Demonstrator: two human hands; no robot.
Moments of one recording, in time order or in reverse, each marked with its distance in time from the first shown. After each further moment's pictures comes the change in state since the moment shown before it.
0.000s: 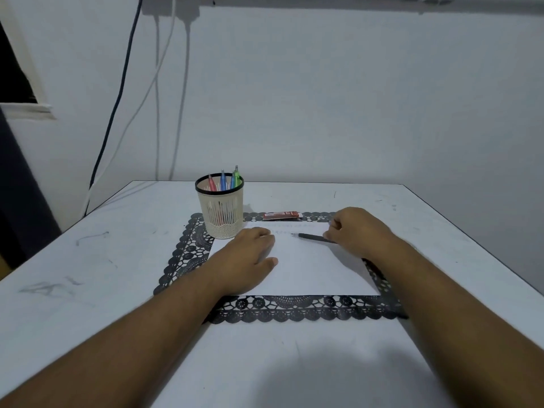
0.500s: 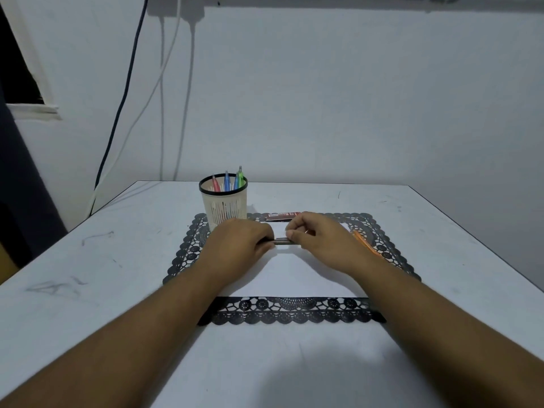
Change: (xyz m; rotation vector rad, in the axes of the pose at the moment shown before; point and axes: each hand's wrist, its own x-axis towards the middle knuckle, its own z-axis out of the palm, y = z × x) left_hand 0.002 -0.003 -0.020 0.203 0.408 0.152; right_hand -0.018 -0.044 0.030 0.599 -0.076 -0.298
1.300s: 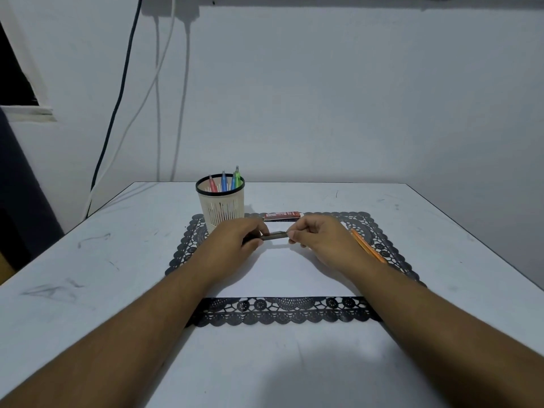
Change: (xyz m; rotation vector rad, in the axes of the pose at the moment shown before) left_hand -0.002 -0.011 0.001 -0.375 -0.096 -0.165; right_hand -0.003 0.010 0.004 0.235 0.096 0.048
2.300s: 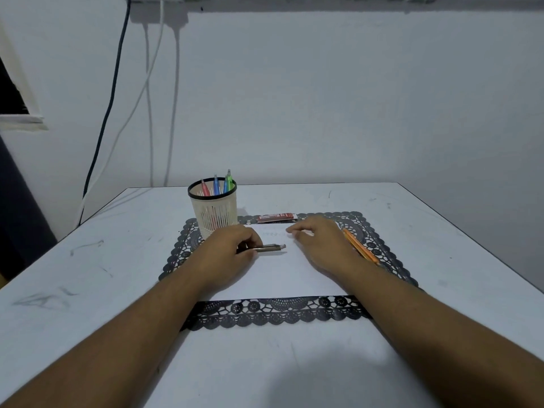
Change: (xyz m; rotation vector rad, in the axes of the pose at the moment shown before) left_hand -0.008 0.002 0.002 -0.039 -0.077 -0.067; right_hand 0.014 0.029 -0.001 -0.341 0.146 -0.019
